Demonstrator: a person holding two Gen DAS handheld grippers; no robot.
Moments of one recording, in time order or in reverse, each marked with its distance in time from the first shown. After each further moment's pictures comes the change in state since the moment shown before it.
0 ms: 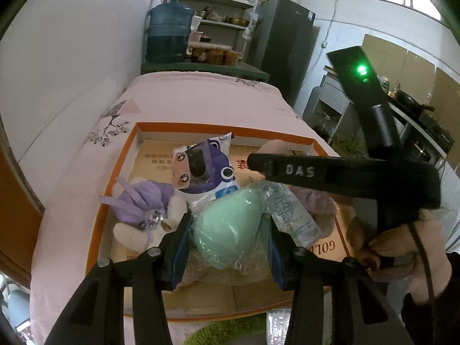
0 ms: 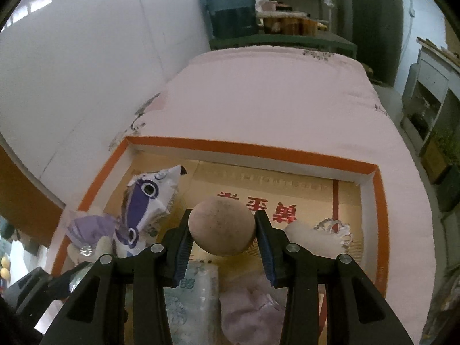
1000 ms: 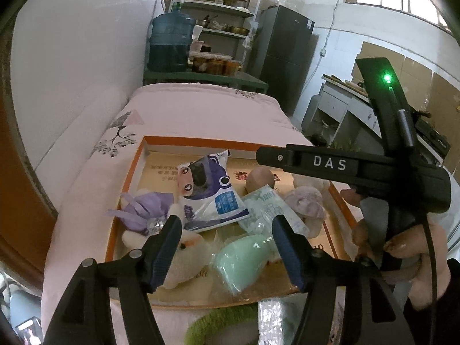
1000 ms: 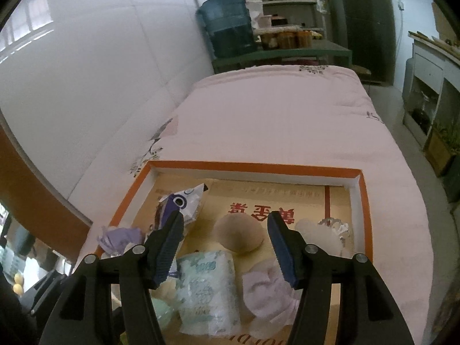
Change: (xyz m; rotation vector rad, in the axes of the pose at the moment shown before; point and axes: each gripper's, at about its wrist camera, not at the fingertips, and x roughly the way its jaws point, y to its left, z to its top) left arm -0.024 0.003 0.005 -0.003 -0.044 -0.001; right arm -0.048 -0.001 -0.001 0.065 -0.093 0.067
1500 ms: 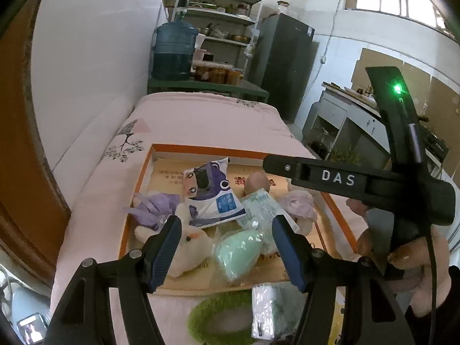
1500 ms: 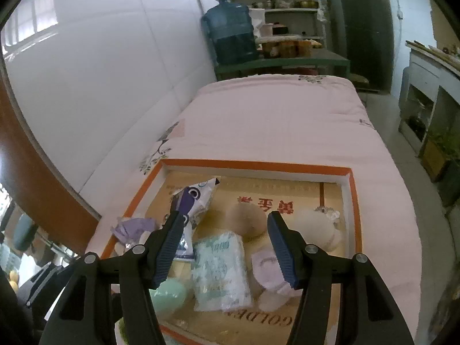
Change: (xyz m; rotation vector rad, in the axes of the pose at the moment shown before) left arm -0.030 -0.002 -0.004 -0.009 -0.038 0.008; right arm -0.032 0.018 -0.012 -0.020 -0.035 -0.024
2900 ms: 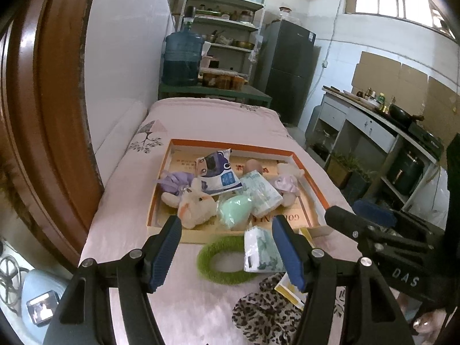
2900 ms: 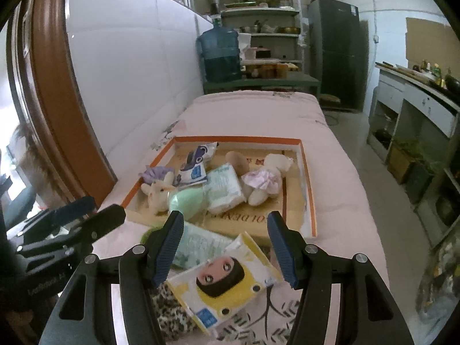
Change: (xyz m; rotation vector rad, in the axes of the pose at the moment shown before) left arm -0.086 -0.011 -0.033 0.001 -0.024 0.037; right arm -0.135 0.042 -0.107 -0.038 -0.110 -0.140
